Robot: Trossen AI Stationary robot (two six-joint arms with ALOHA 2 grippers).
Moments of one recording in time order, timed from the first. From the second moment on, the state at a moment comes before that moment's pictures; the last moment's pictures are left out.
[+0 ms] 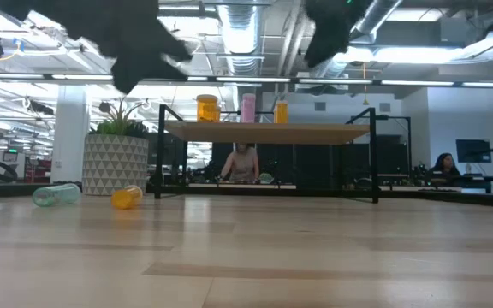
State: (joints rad) left arm -0.27 1.16 0.60 0.12 -0.40 -0.51; right arm -0.51 1.48 1.59 -0.90 -0.07 -0.13
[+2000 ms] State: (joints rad) left arm -0.23 1.70 0.94 -0.68 -0.24 -1.29; right arm 0.16 1.10 1.14 -0.72 0.50 0.15
